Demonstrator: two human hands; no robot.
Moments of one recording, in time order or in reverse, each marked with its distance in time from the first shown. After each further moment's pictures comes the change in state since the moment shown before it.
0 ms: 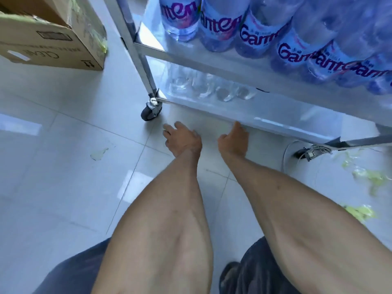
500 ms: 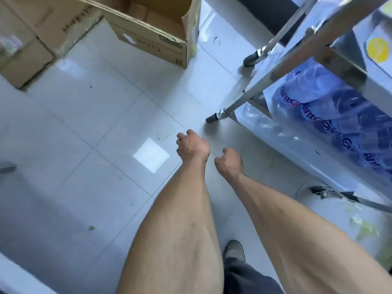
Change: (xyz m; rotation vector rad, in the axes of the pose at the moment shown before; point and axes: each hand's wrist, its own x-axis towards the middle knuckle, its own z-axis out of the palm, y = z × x) left_hand -0.008 -0.093 -0.244 -0.152 -0.125 -0.319; right_hand -0.159 -0.214 -0.035 -0.356 -0.548 -0.149
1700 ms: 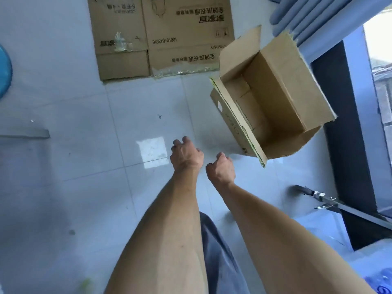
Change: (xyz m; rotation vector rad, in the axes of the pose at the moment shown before) left_hand 0.257 -0.038 -0.286 -0.304 0.148 -0.310; right_hand 0.102 -0.422 0.006 -0.449 -0.110 -0.402
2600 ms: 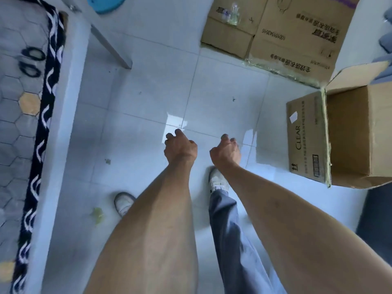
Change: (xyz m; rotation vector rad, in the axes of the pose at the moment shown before) left_hand -0.028 -0.292 -0.043 -0.341 0.125 -0.397; right_hand -0.126 -0.136 0.163 -0.406 -0.029 -0.357
